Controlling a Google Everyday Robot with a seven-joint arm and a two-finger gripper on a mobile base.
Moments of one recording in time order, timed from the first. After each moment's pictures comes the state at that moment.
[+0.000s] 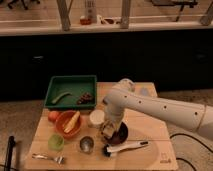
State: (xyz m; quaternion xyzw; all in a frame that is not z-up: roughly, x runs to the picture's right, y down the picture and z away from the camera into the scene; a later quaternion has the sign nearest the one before) arm 0.023 0.198 0.744 -0.29 -0.25 -0.43 0.82
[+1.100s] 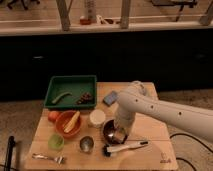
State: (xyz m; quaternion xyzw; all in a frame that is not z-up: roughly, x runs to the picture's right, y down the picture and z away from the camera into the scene) arm 0.082 0.196 0.731 -0.29 -0.22 -0.43 0.83
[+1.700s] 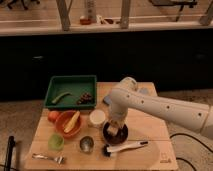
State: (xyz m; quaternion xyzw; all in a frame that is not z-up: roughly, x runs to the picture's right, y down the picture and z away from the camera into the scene) arm 0.038 0.186 0.754 -0.27 -0.24 -0.47 0.81
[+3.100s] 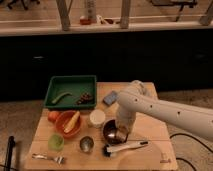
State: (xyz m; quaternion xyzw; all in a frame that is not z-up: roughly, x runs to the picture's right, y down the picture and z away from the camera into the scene) arm 0.089 0.196 0.740 -0.29 -0.22 -0.46 0.81
